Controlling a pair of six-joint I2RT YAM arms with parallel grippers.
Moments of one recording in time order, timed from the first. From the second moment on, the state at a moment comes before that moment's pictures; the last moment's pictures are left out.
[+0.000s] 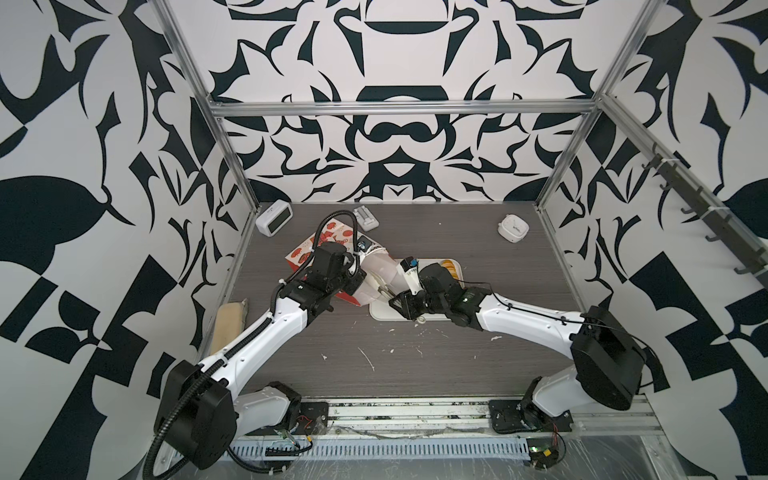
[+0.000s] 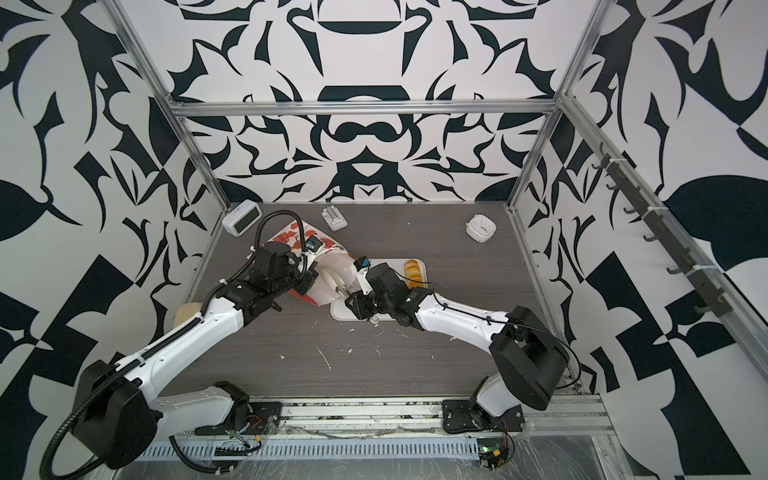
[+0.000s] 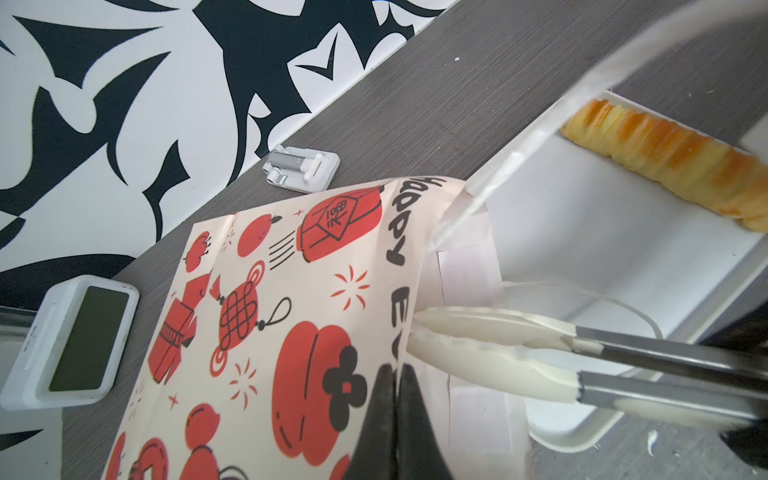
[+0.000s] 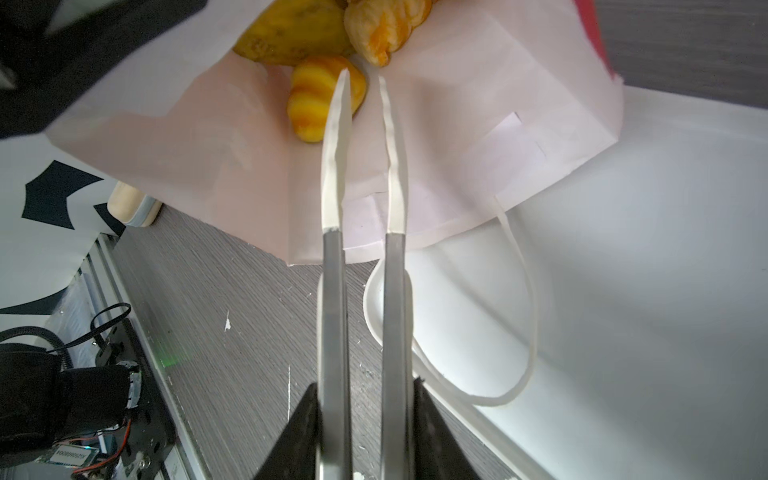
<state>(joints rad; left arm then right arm) -0.53 1.19 0.84 -0.24 -0.03 0.32 0.83 1.51 0.90 -0.09 -0.23 0.46</state>
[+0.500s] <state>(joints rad) -0.54 1.10 0.80 -0.24 0.00 0.32 0.83 1.68 0.90 0.13 -0.32 0.63</state>
